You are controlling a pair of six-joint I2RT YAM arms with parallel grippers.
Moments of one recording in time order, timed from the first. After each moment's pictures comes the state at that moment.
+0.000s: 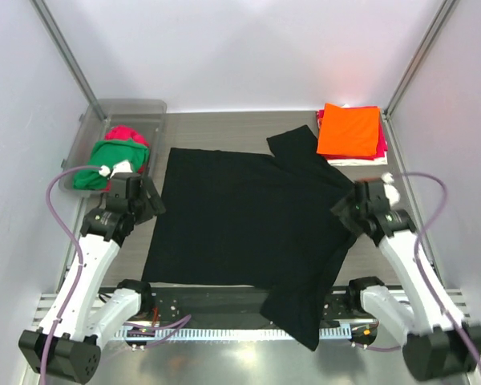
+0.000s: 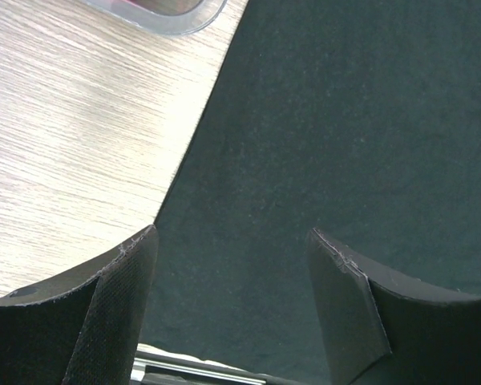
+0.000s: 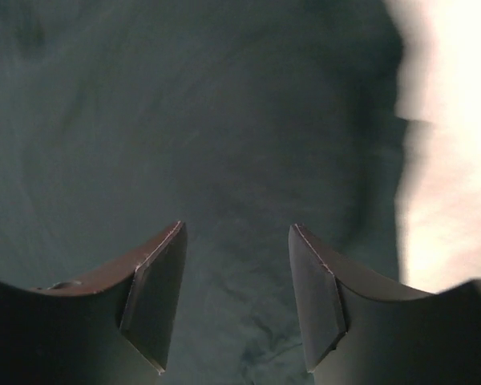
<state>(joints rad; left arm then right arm) -0.19 0.87 0.89 -0.83 -0.22 -0.52 0.13 0.83 0.76 -0.86 0.18 0.95</state>
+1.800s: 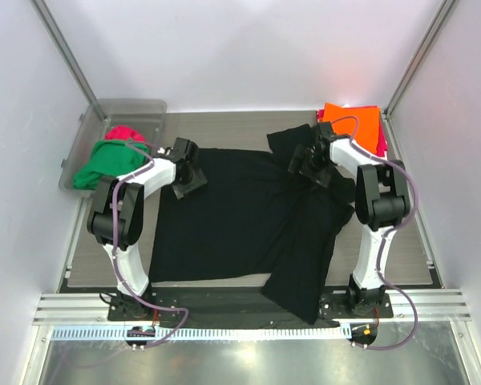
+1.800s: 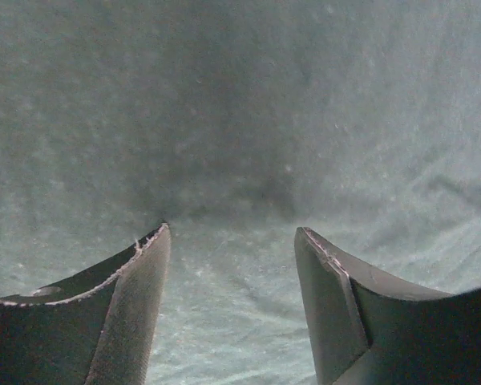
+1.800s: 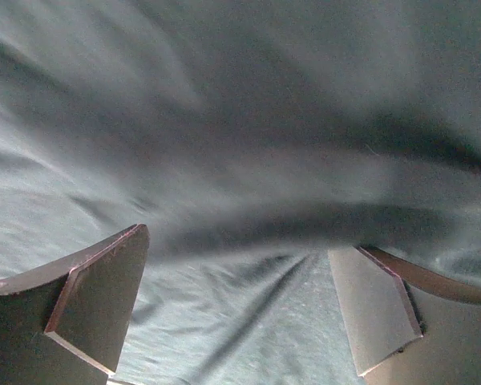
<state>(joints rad) -0.30 1.87 1.23 -0.50 -0.09 -0.77 0.16 1.98 1.40 -0.67 -0.16 0.56</state>
